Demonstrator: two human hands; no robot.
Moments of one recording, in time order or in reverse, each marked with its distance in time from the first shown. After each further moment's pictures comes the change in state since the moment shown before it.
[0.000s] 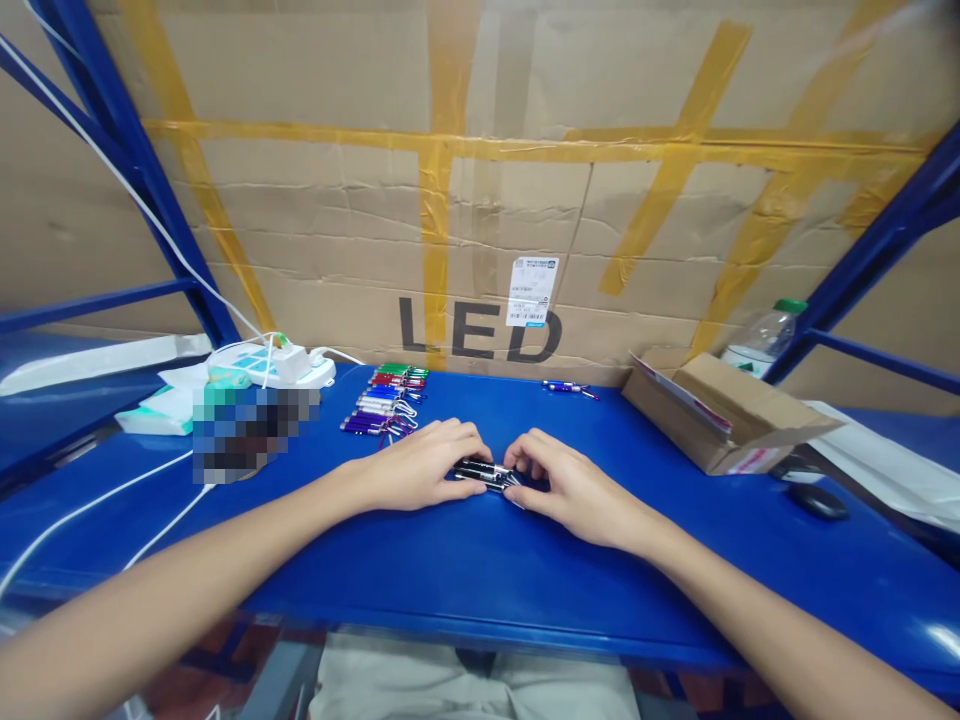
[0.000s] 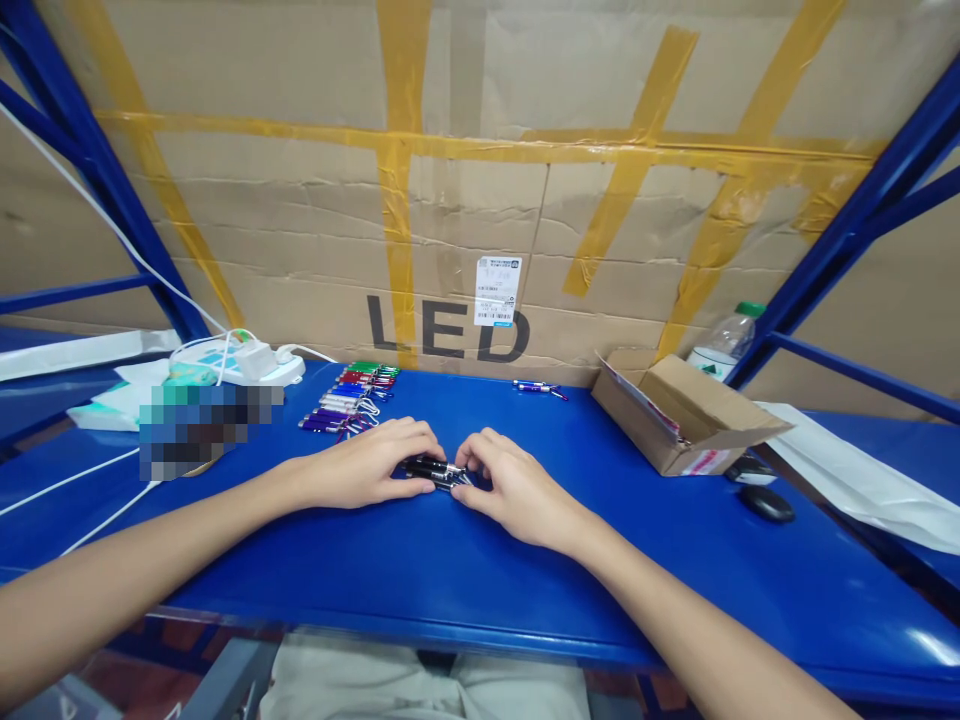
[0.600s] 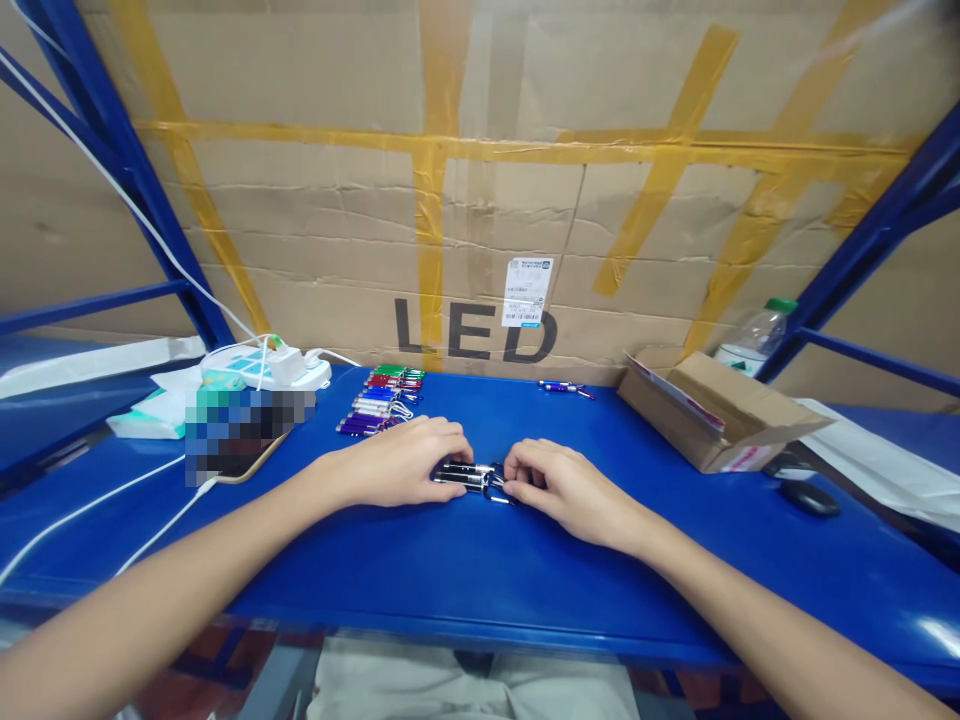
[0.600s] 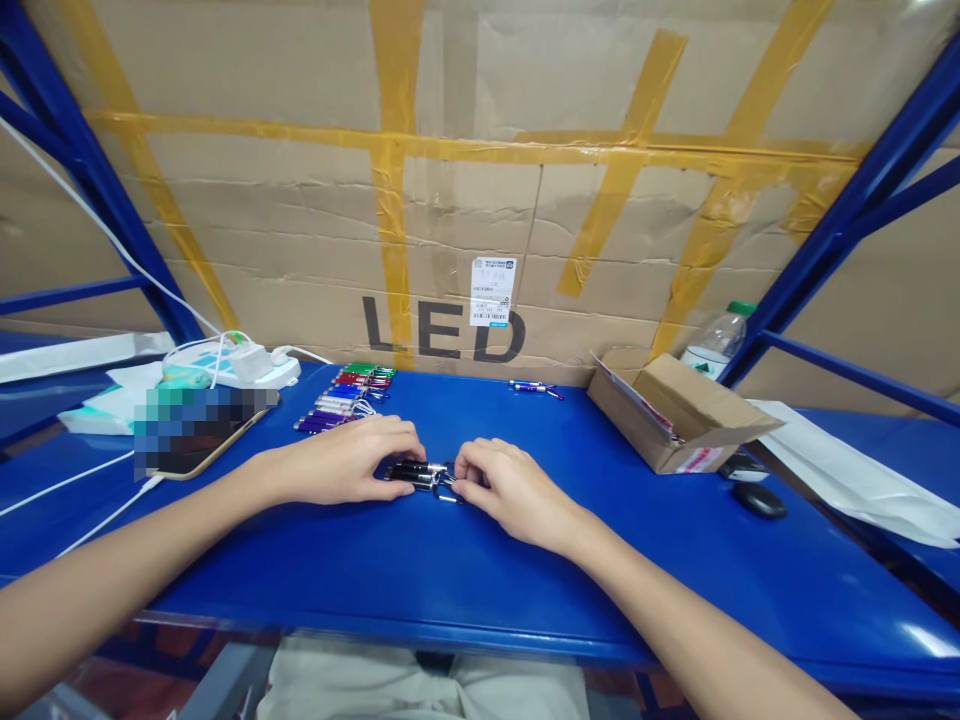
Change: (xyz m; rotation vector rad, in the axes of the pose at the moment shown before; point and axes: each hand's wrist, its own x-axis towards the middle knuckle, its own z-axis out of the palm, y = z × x) left_hand -0.004 0.009 -0.025 0.096 -0.100 -0.072; right_hand 0.001 -0.002 -0.002 -0.029 -0.016 -0.023
